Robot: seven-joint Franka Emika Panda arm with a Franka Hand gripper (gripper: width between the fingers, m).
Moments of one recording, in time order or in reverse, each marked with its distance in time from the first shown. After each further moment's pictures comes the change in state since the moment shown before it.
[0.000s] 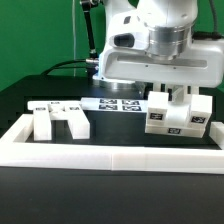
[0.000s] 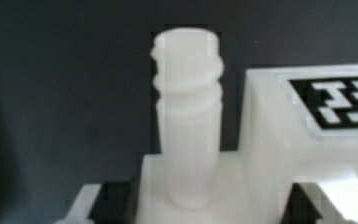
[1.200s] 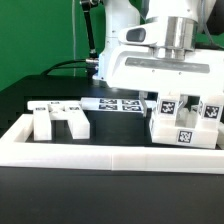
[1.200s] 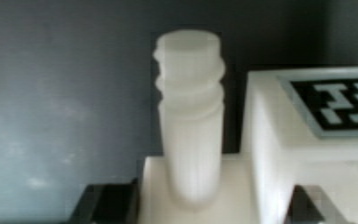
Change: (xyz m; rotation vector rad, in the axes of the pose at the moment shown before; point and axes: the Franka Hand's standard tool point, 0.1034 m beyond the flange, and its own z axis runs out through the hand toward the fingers) arm 0.031 -0.007 0.001 -0.040 0.713 -0.087
